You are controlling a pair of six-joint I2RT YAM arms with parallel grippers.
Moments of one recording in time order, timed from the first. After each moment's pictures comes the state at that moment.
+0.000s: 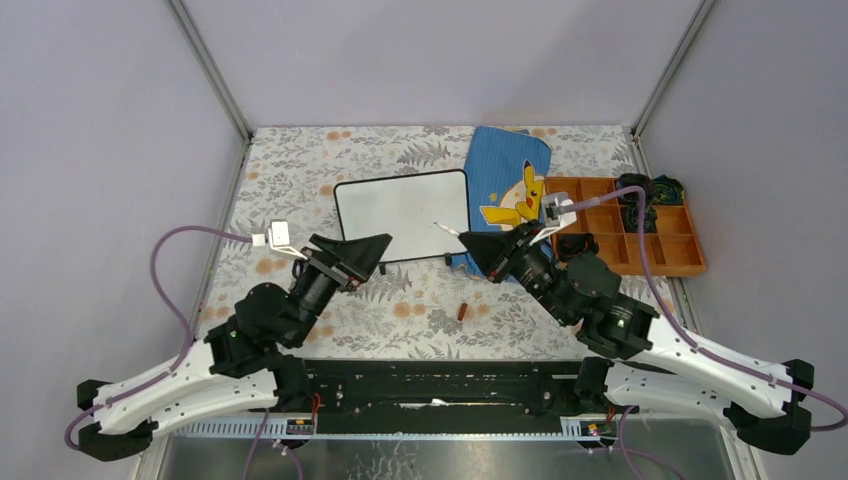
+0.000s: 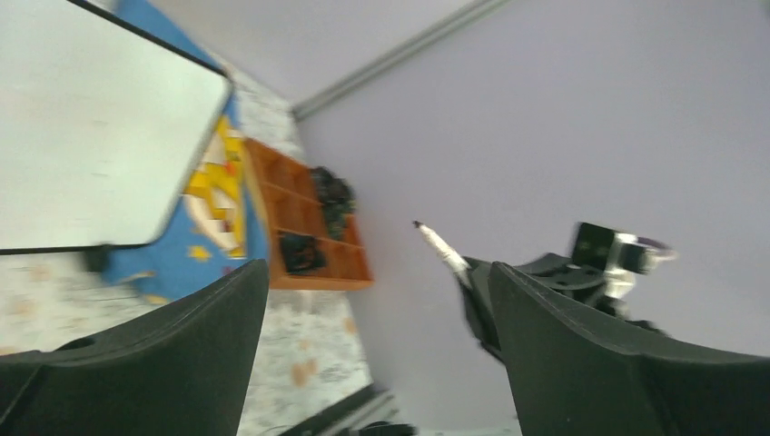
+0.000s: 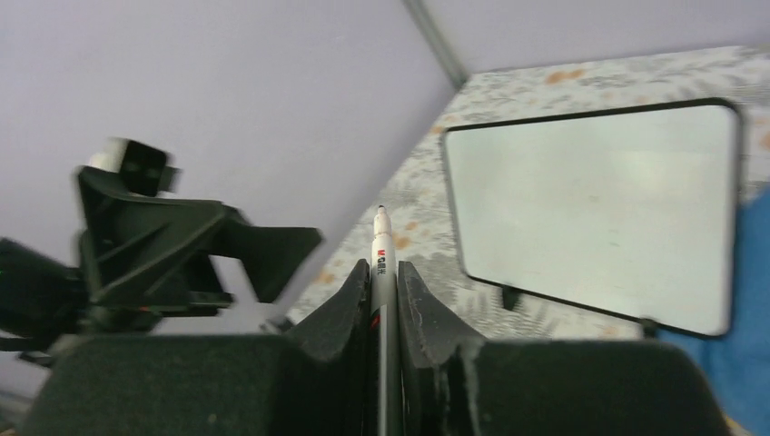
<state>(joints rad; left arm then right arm) -1.15 0.51 0.62 0.07 -0.62 -1.01 1.12 0.80 0.82 0.10 0.36 0.58</state>
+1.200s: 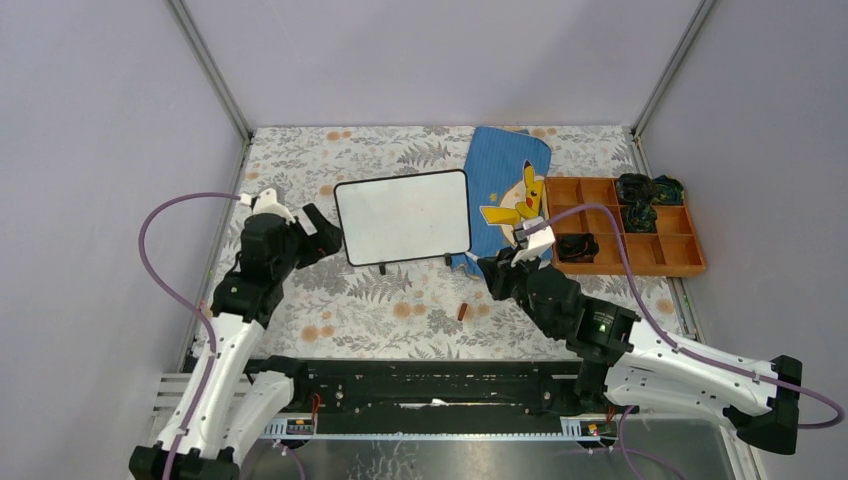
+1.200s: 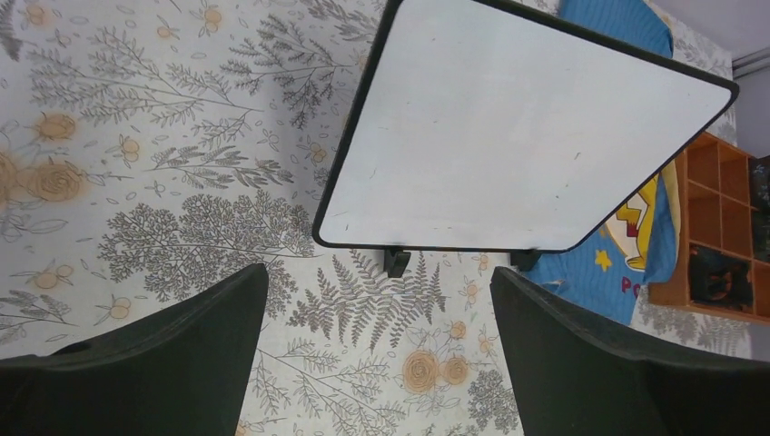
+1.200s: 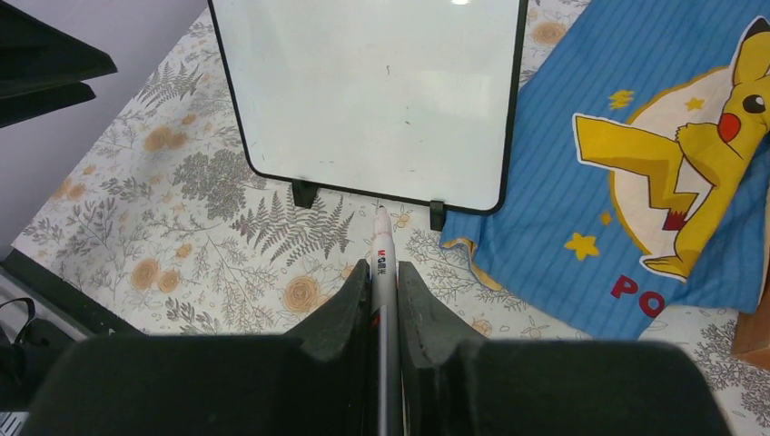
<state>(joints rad) -0.21 0.76 0.78 -0.51 -0.03 -0.52 1.12 0.77 0.68 -0.19 0.59 0.41</state>
